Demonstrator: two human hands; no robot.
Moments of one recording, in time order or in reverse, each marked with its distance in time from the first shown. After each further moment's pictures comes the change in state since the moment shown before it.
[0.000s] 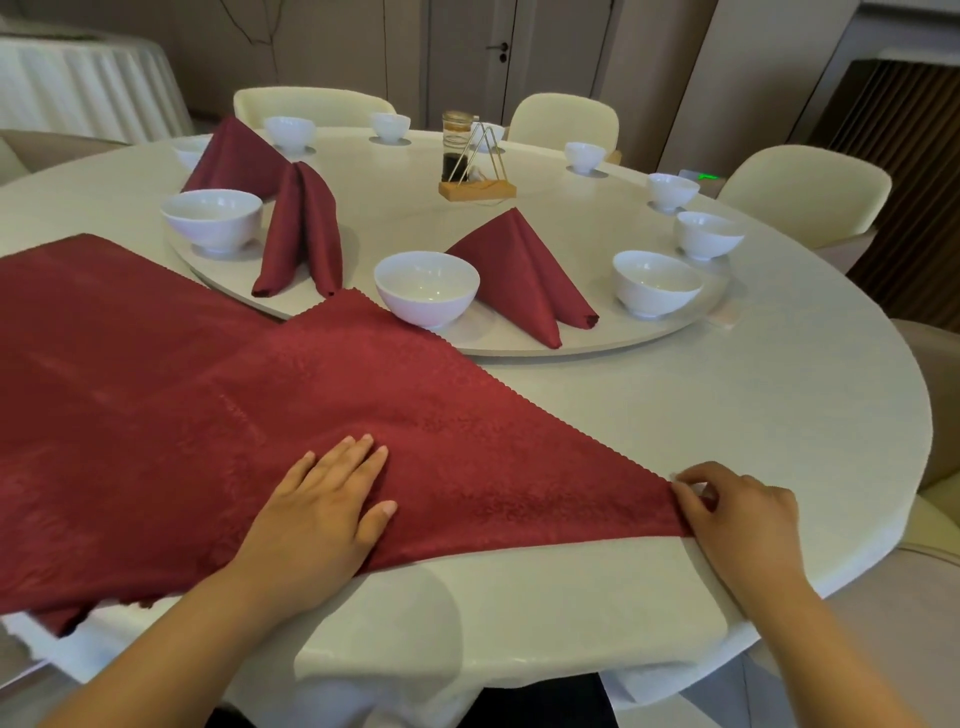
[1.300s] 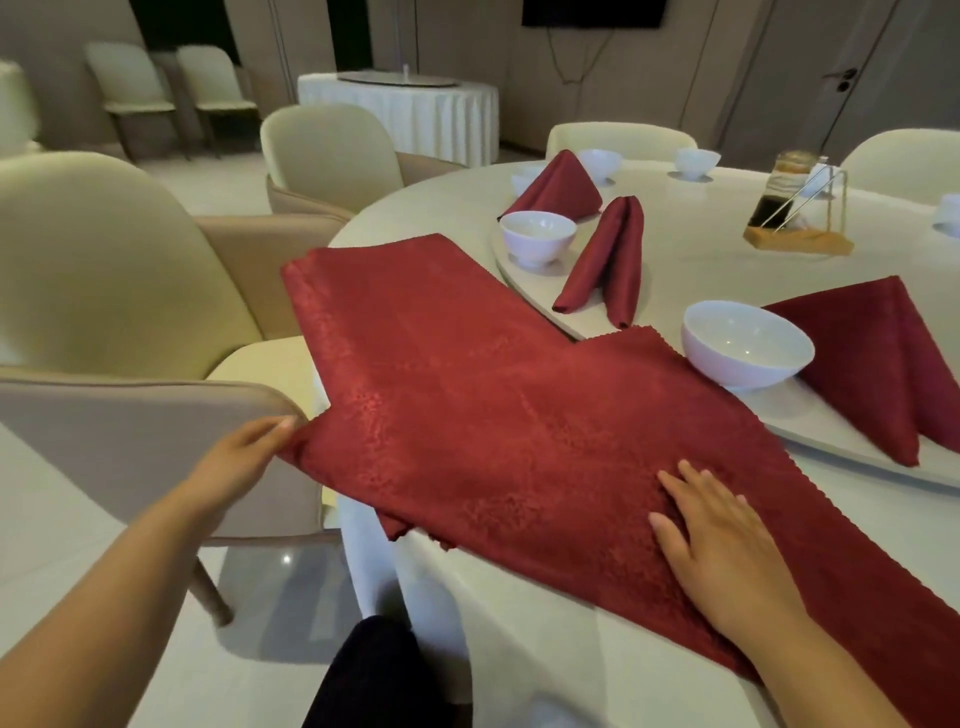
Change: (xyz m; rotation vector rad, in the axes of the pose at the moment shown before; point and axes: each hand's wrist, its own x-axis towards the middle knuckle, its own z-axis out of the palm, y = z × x) left_hand -0.127 -0.190 -0.062 -0.865 0.092 -1.272; right_hand -0.003 -0.195 0.056 -0.049 -0.545 -0.636
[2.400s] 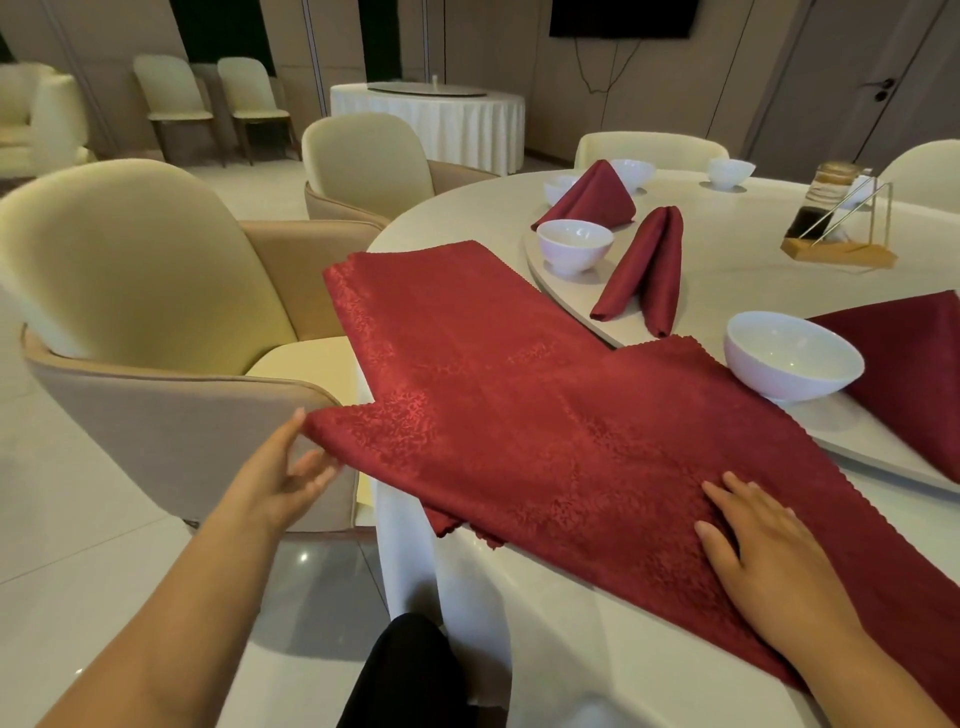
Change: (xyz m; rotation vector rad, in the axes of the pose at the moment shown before) left_hand -0.013 0.011 0.000 -1.054 0.125 -0.476; right_hand -0.003 -0.002 0.000 0.073 0.061 0.003
